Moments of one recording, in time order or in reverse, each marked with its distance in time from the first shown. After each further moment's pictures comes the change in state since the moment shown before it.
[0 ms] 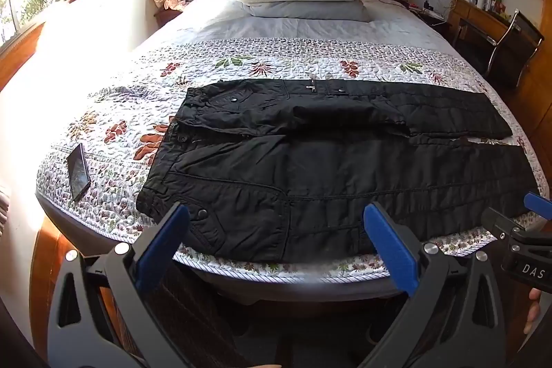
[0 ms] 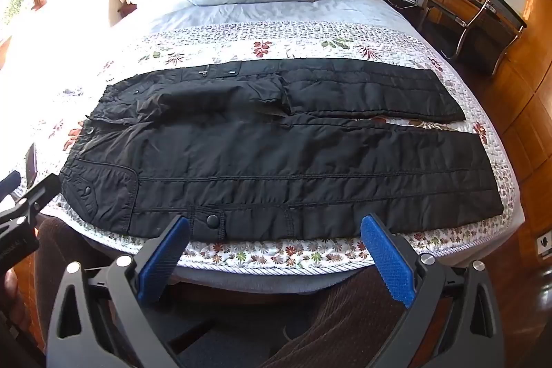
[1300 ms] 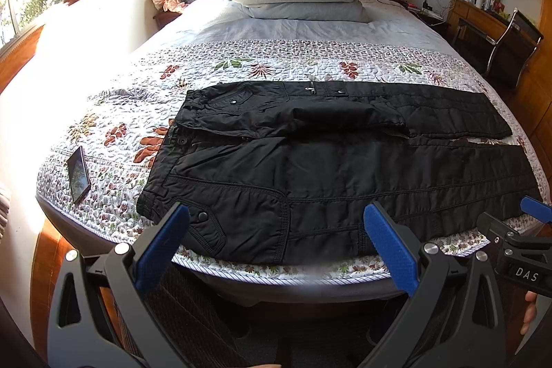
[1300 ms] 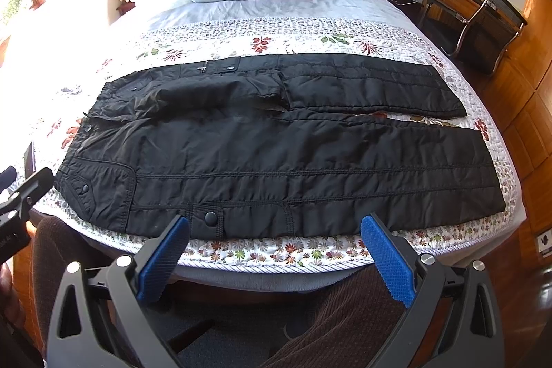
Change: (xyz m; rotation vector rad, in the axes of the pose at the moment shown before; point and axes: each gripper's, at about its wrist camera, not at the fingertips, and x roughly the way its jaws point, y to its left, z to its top) left arm -0.001 -0.001 0.003 -0.001 -0.005 0.003; right arm 0.007 -0.001 -0.003 0.002 0.014 0.000
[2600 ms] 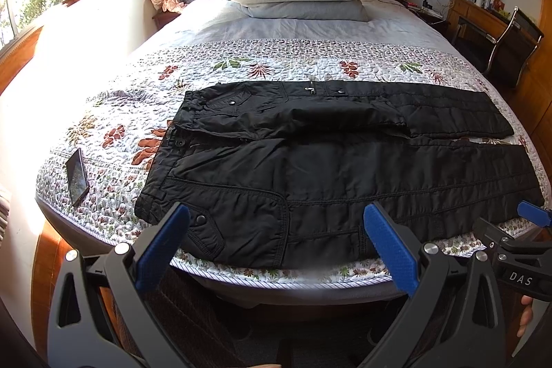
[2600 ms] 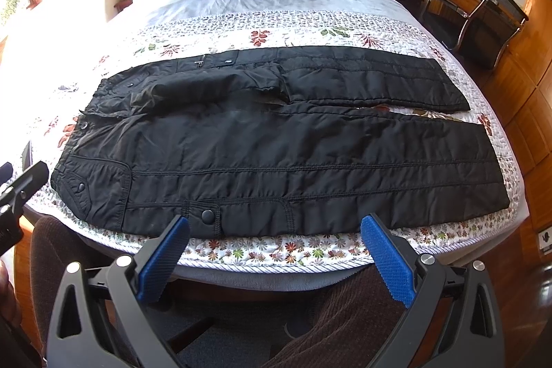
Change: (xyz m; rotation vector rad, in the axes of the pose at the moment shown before) left arm 0.004 -0.002 0.003 0.006 0.004 0.004; right arm 0.011 -0.002 0.000 0.008 0.024 0.005
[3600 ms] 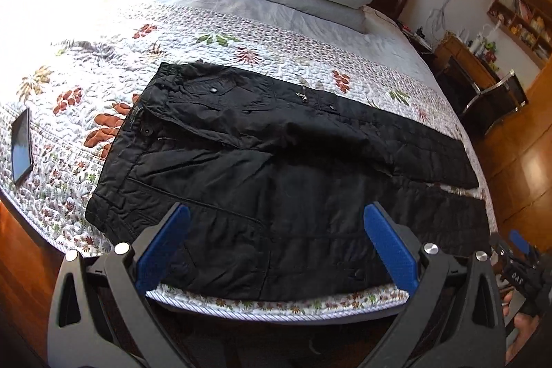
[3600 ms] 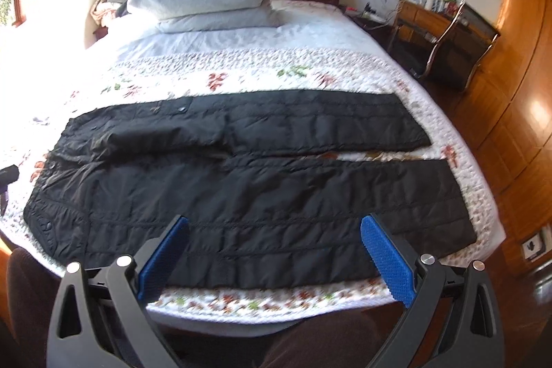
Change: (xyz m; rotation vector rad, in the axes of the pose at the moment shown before) left arm 0.080 0.087 0.052 -0.268 0.104 -0.246; right arm -0.015 -0.072 0.044 0.015 -0.211 -0.179
